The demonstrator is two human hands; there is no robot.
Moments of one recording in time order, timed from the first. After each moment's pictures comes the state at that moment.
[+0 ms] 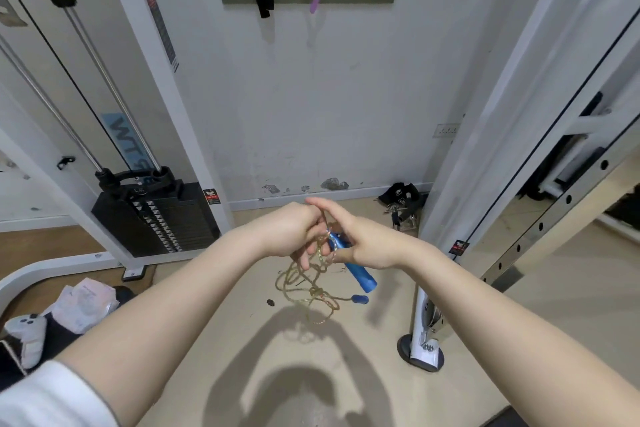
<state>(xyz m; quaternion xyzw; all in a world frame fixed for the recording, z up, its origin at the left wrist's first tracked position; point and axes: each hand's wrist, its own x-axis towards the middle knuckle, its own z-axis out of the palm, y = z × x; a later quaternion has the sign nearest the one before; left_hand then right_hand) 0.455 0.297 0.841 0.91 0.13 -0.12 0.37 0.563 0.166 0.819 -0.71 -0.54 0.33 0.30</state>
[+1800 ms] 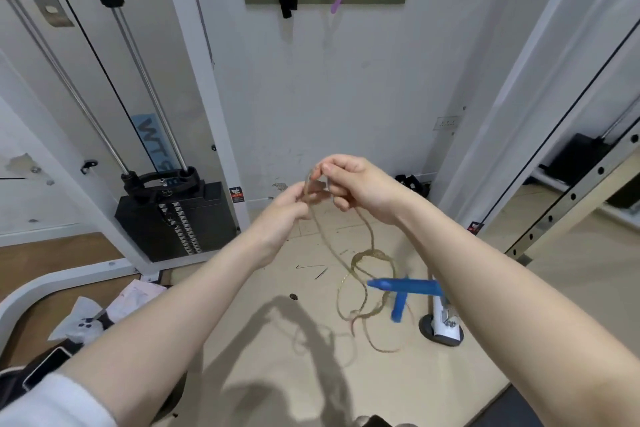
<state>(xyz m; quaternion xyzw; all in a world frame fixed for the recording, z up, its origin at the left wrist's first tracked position) 0.335 0.402 0.826 0.70 0.17 0.07 0.69 0.448 0.289 0.866 -0.65 -0.36 0.36 0.56</state>
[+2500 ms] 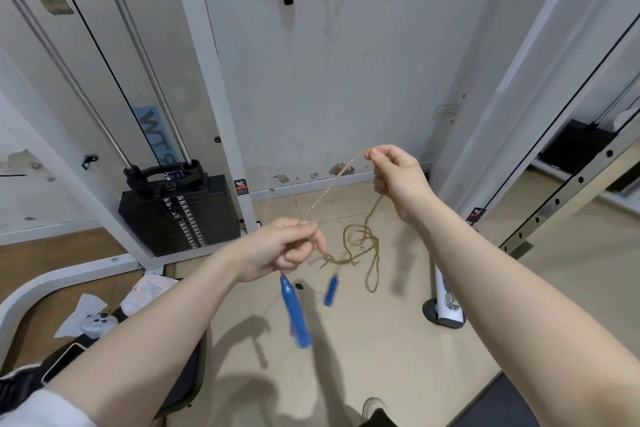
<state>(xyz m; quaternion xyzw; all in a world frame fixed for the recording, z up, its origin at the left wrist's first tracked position) 0.277 0.433 0.814 0.62 0.09 -0.15 0.76 0.449 0.291 0.833 -0.68 -0.18 0.18 0.69</state>
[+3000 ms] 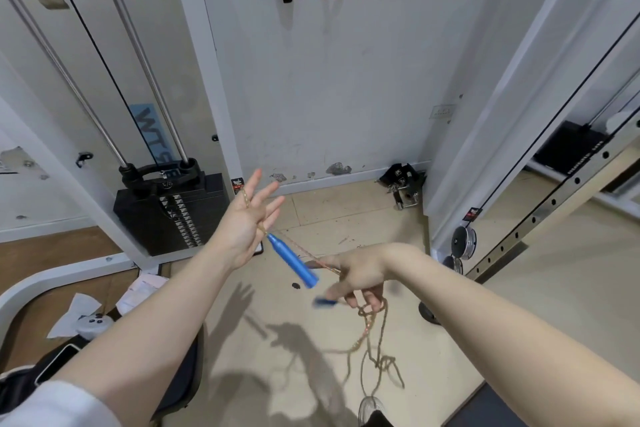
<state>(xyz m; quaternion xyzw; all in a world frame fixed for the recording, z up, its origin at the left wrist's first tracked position) 0.288 0.467 0.792 0.53 0.25 0.17 0.79 0.386 0.289 0.791 -0.72 -0.35 0.59 0.09</state>
